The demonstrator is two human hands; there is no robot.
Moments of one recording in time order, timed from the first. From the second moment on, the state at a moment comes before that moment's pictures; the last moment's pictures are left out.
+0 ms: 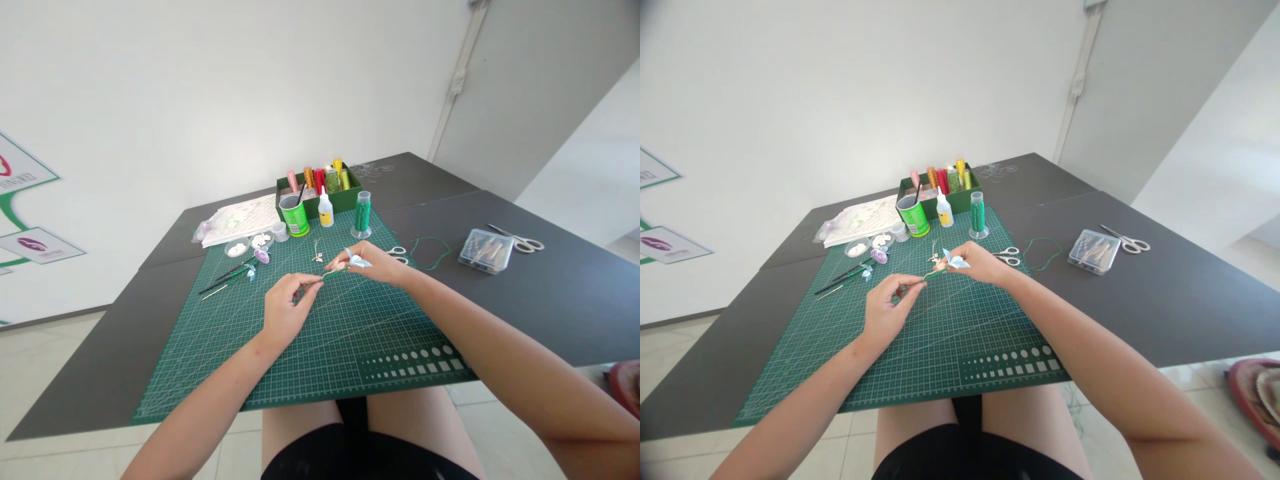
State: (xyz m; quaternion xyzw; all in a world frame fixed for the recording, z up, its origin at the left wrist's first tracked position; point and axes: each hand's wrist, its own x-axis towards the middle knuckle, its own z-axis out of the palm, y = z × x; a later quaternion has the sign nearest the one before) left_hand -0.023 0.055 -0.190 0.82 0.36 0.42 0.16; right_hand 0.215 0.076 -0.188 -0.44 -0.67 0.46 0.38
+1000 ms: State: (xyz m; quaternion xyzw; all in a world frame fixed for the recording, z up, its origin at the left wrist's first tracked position) left_hand -0.013 0.070 -0.205 0.65 0.38 0.45 0.48; right_hand 0.171 0.062 -0.200 -0.35 -0.63 0.52 0.45
